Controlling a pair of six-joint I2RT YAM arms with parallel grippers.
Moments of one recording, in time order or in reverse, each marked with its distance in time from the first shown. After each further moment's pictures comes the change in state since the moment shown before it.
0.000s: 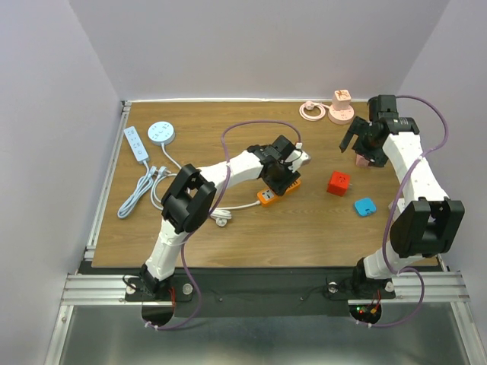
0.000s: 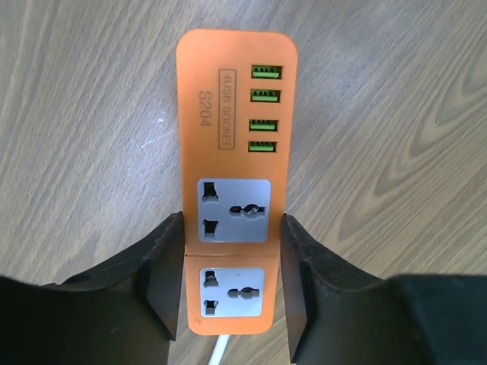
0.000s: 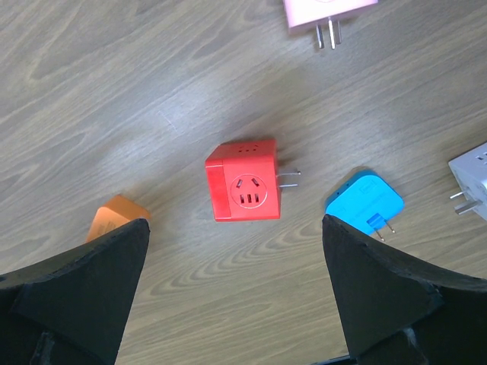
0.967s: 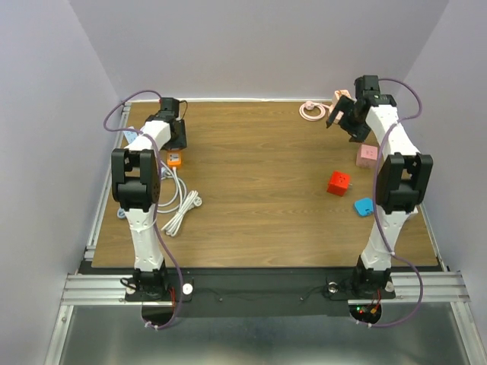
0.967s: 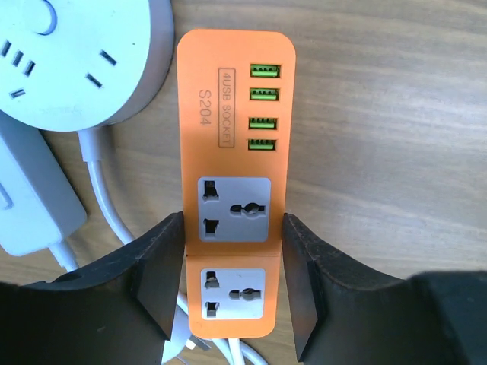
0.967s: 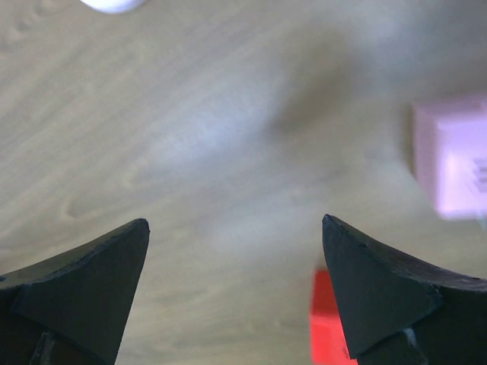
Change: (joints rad) left arm 0.764 -0.020 -0.029 0.051 -0.326 -0.233; right arm 0.000 0.445 0.391 0.089 -0.124 0.047
